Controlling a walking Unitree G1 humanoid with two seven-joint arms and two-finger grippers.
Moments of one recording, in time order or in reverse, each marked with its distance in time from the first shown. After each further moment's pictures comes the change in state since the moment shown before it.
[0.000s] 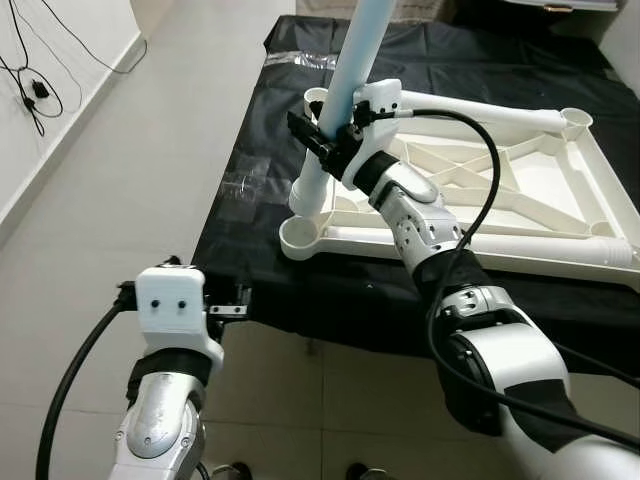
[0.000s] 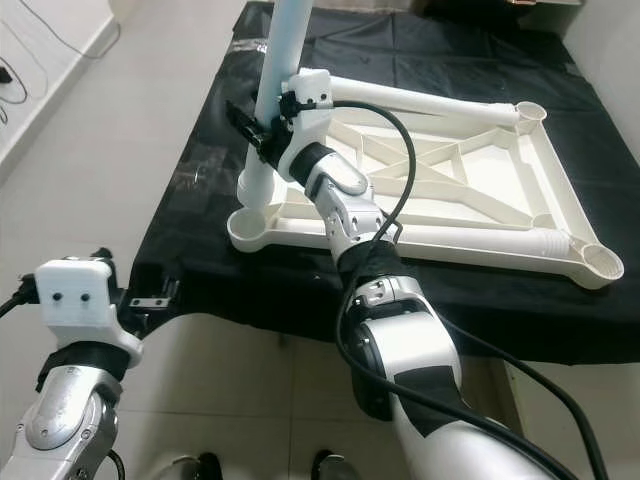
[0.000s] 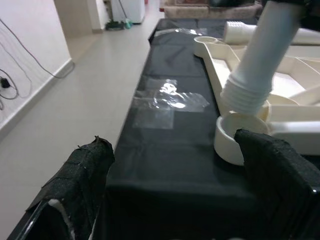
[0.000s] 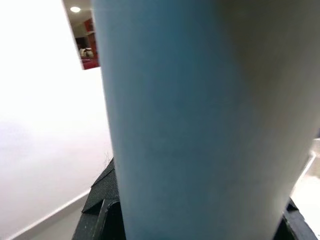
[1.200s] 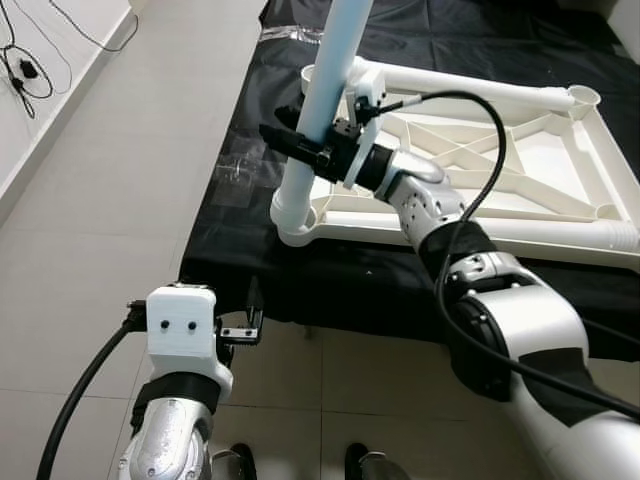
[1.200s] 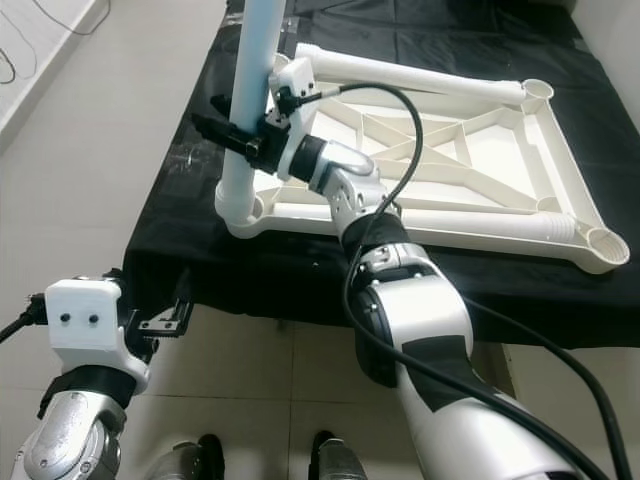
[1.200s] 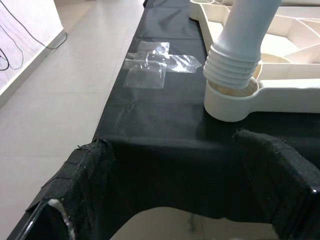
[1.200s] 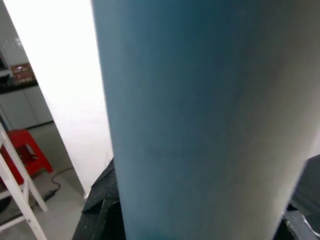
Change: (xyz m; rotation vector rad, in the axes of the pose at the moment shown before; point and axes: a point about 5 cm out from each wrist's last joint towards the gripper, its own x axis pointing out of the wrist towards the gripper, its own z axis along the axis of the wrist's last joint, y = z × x) left arm -0.018 -0.005 -0.003 -0.006 0.079 0.003; right arm 0.008 0.005 0.018 0.003 0.041 0.357
